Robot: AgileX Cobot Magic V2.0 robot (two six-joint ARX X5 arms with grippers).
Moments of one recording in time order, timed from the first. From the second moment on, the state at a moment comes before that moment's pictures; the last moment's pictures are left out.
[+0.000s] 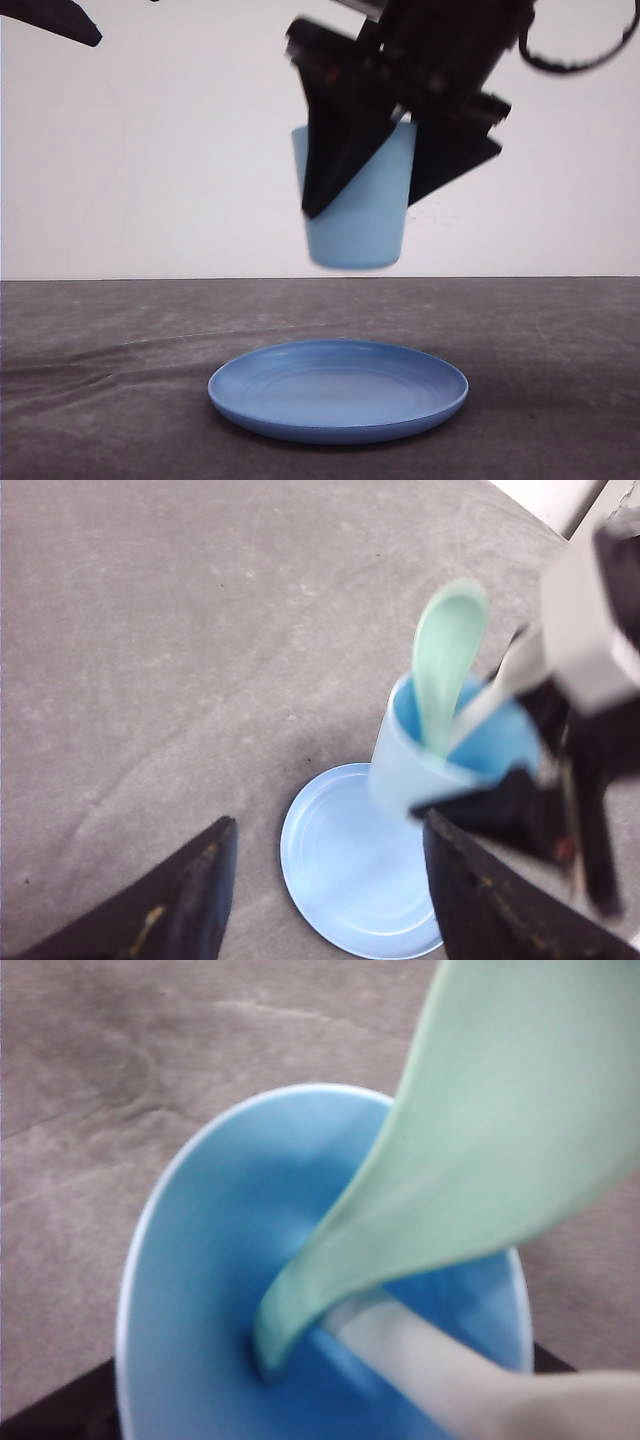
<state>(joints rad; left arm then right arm) -0.83 0.75 0.80 -0.52 -0.13 -0.29 0.91 1.34 0.86 -0.30 0.10 0.20</state>
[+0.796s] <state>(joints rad) -0.83 0.75 0.80 -0.52 -0.13 -0.29 0.93 1.51 0.74 -0.04 0.16 0.26</state>
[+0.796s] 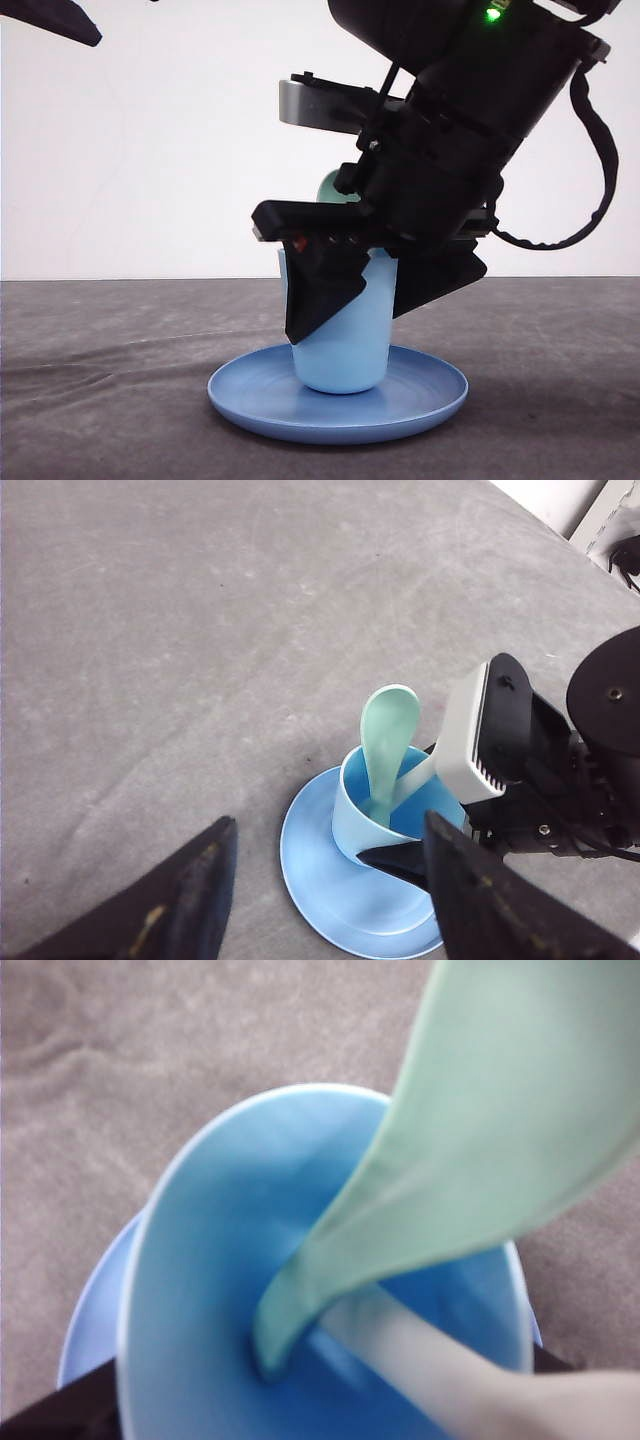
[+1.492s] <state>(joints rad) -0.83 0.75 0.80 -0.52 -0.13 -0.29 0.93 1.51 0.74 -0.07 0.13 0.29</state>
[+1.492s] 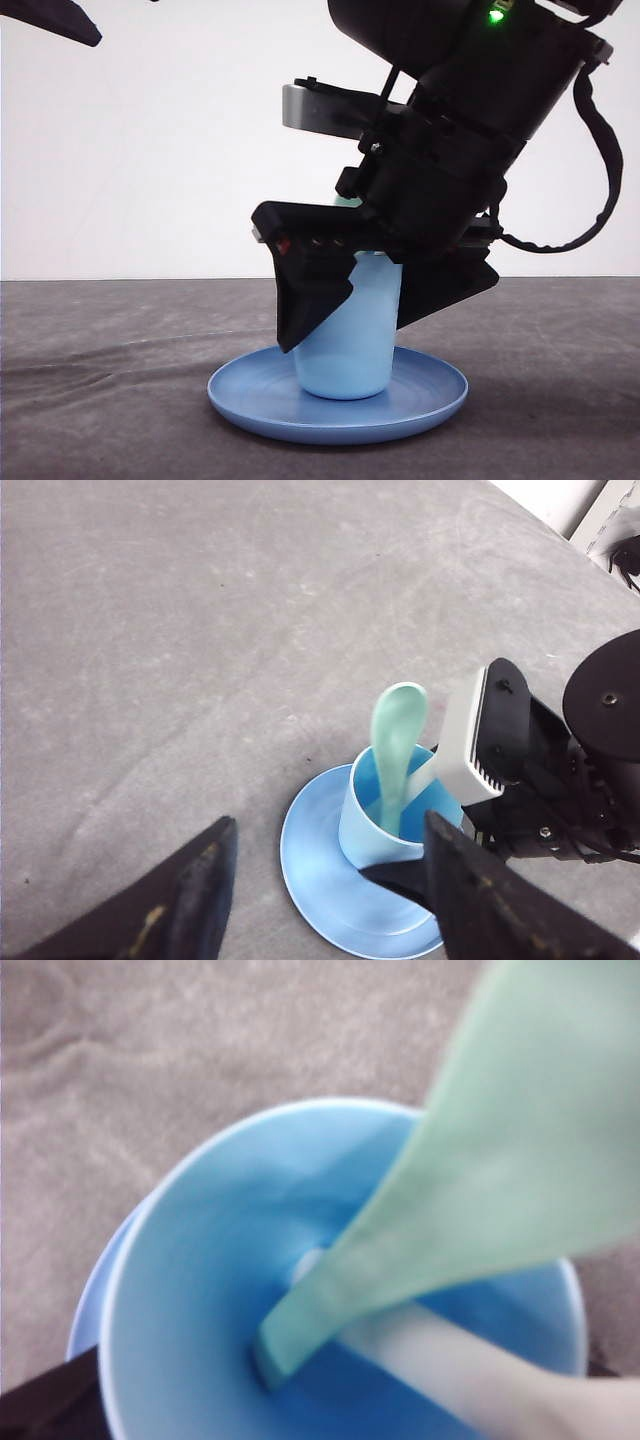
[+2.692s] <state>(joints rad) -0.83 0.75 0.80 -0.54 -0.13 -0.29 0.93 0.90 0.83 -0.59 0.13 0.31</state>
